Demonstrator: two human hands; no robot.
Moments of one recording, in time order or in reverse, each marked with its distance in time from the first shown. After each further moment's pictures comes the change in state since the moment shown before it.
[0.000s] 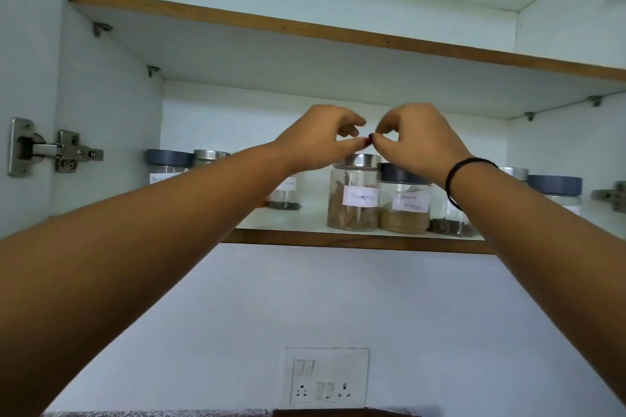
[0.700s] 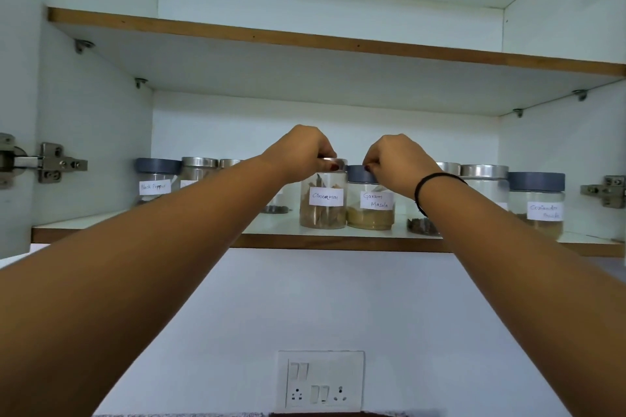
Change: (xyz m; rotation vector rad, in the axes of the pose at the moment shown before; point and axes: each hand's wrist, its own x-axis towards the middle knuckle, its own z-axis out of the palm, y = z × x) left_hand 0.015 -0.001 0.026 0.227 -0.170 -0.146; right_hand 0.001 0.044 0.037 -0.047 -0.235 0.044
